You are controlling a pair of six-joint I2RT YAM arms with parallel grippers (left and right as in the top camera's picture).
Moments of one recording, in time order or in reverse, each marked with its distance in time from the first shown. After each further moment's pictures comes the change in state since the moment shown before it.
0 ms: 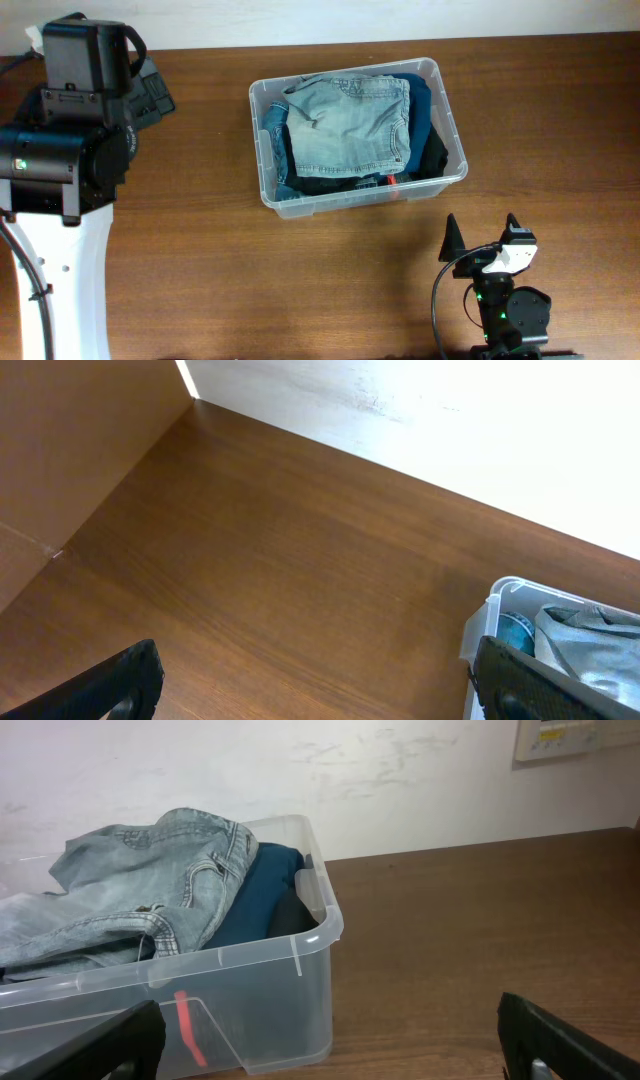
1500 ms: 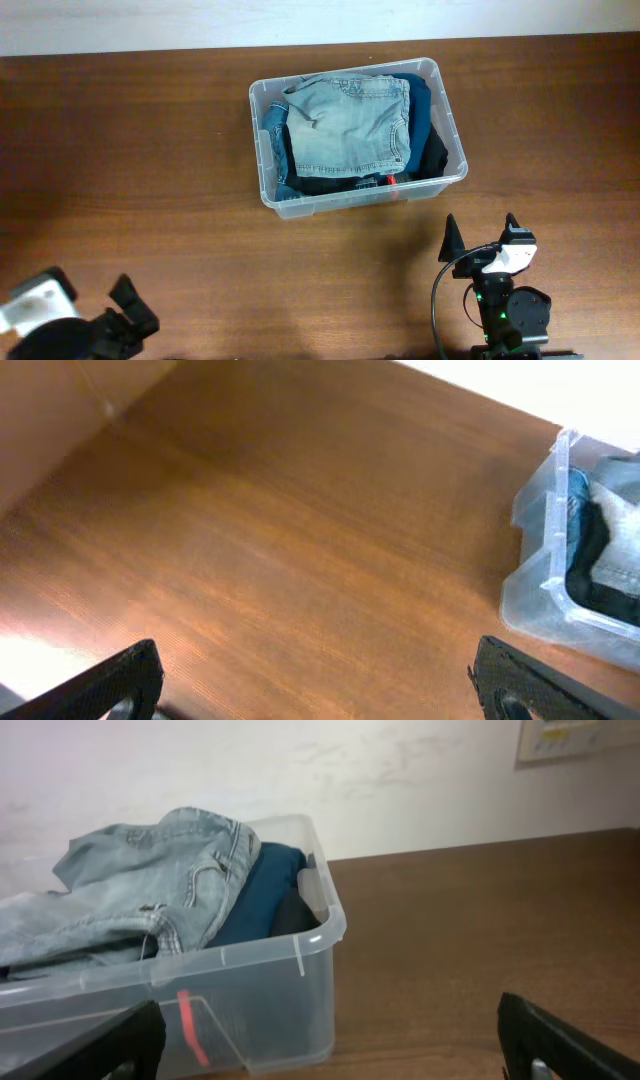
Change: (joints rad) left arm 0.000 -0.939 -0.768 -0.152 0.036 -0.075; right arm -0.001 -0.001 0.000 -0.002 -0.007 -0.001
